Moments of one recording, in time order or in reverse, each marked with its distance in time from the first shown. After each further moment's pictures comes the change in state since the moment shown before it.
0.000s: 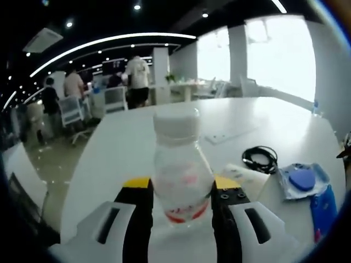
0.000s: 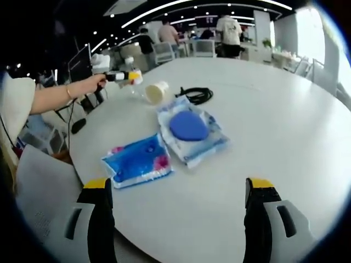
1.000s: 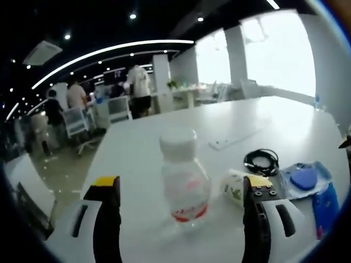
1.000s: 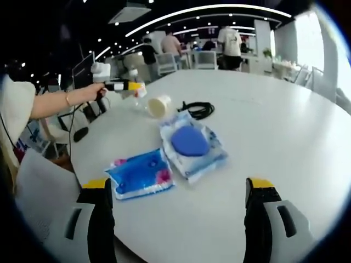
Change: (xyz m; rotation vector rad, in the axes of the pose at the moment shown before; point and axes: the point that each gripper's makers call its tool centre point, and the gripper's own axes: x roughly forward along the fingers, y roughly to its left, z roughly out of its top) left arm -0.021 0.007 0.018 0.024 -0.049 0.057; right arm -0.008 0.001 0.032 -0.037 -0.138 -0.009
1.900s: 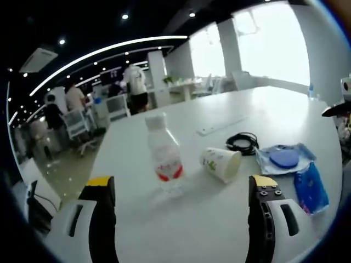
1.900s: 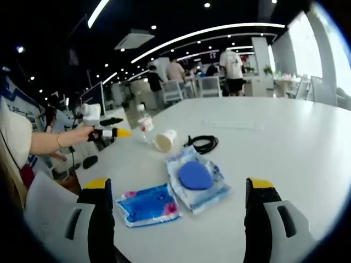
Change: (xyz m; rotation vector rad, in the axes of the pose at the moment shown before) left arm -0.078 -0.036 -0.024 0.057 0.038 -0.025; right arm -0.017 0.005 0.052 0.052 -0.196 0.059
